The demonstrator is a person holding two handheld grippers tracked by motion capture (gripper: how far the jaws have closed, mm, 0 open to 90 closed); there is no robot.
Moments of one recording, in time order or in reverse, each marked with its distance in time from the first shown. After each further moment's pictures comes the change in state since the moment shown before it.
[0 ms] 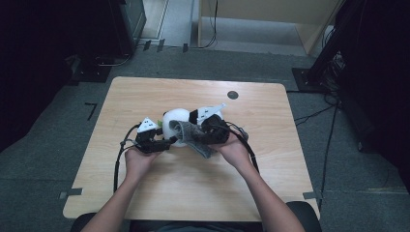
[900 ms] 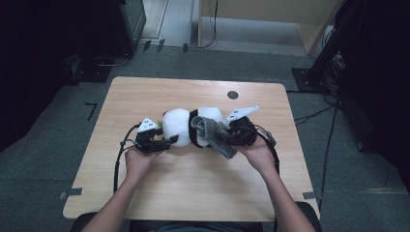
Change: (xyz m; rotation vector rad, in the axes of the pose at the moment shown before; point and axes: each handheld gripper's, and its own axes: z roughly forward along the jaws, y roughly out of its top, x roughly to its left) left arm -0.002 0.001 0.000 0.000 0.004 -0.014; right arm -0.017 -0.034 -0.055 -0.079 -0.047 0.037
